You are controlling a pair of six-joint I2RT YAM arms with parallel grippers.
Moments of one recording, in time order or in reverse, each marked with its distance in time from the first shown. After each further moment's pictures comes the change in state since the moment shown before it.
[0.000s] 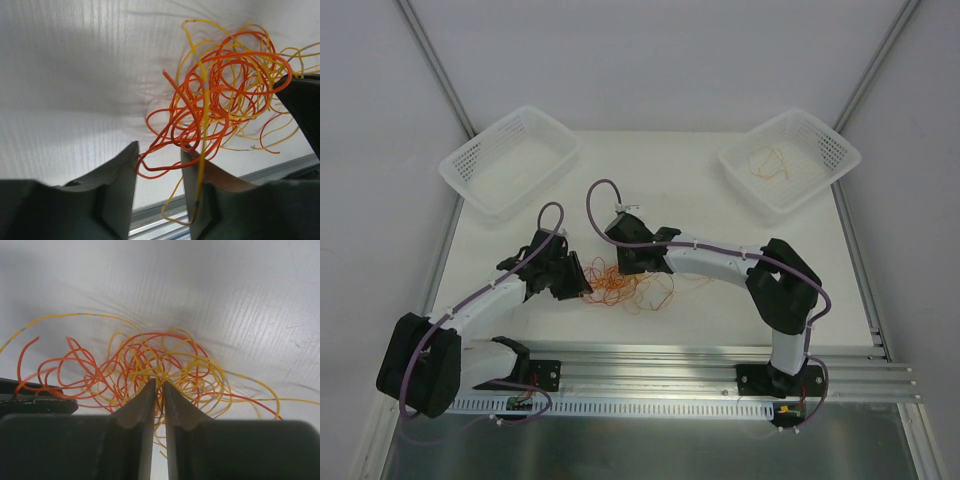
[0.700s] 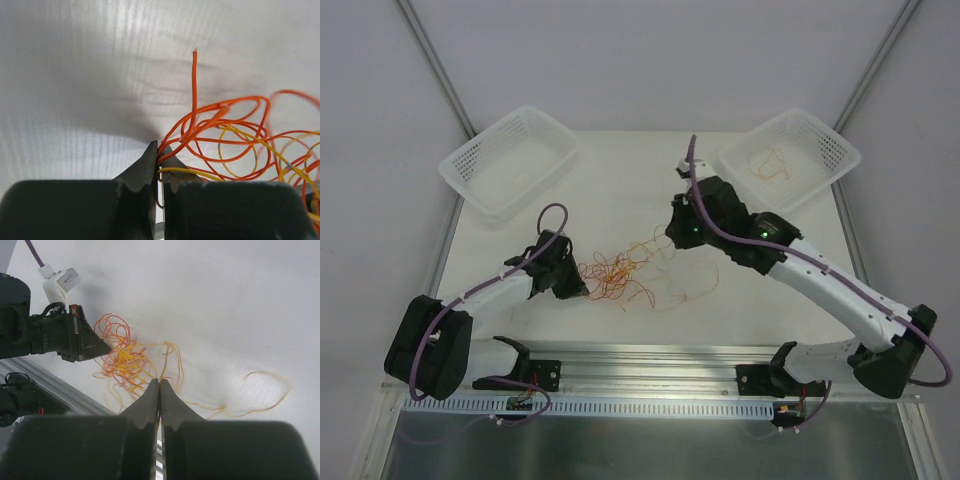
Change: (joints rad) left arm 0.003 0.111 -0.020 0.059 -0.076 -0.051; right arm -0.077 -0.546 0.000 -0.217 -0.021 -0.228
